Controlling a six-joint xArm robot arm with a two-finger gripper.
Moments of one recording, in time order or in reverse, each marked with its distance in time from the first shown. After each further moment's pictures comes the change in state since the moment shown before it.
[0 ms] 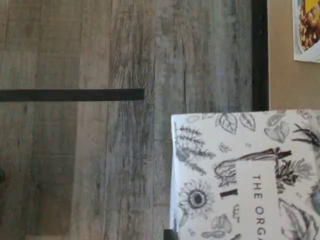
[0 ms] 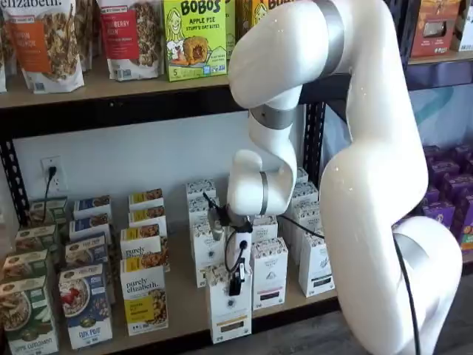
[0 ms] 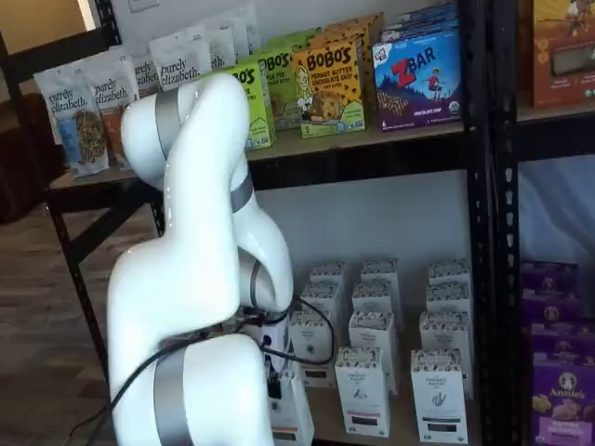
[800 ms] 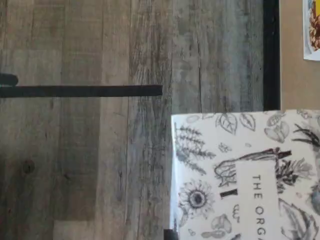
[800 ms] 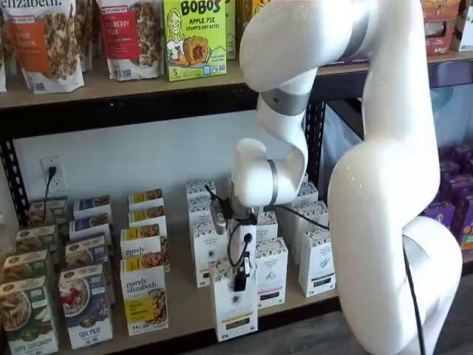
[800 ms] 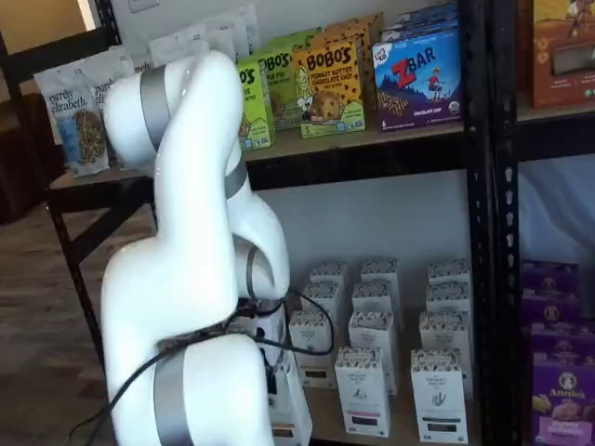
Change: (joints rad) arm 0.002 -0.163 0.137 -0.119 0.021 0.119
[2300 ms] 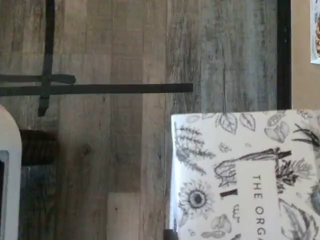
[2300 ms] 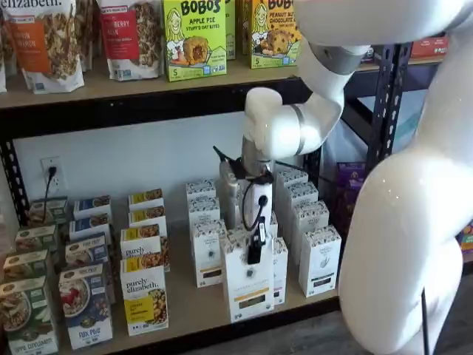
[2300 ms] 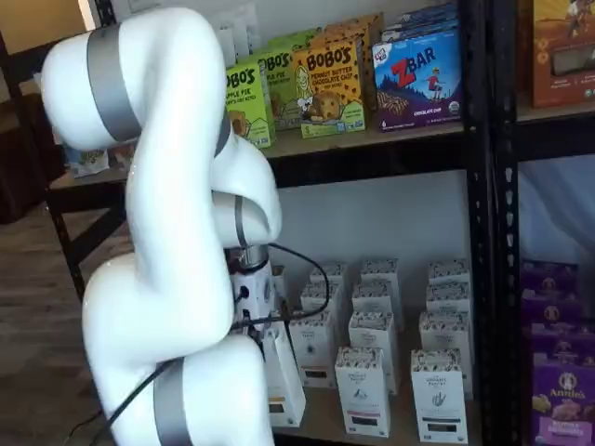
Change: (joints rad) arm -0.026 -0.486 0.208 -0.180 0.289 0.168
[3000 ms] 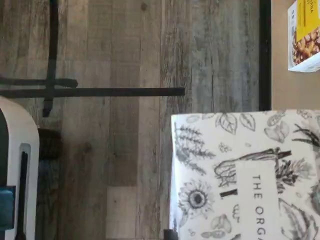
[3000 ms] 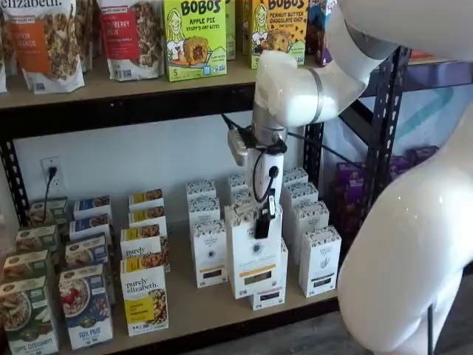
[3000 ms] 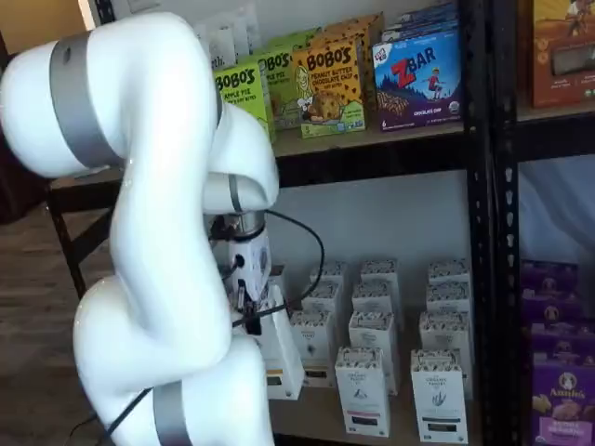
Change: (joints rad) arm -0.032 -0.243 0.035 -0.024 0.161 0.006
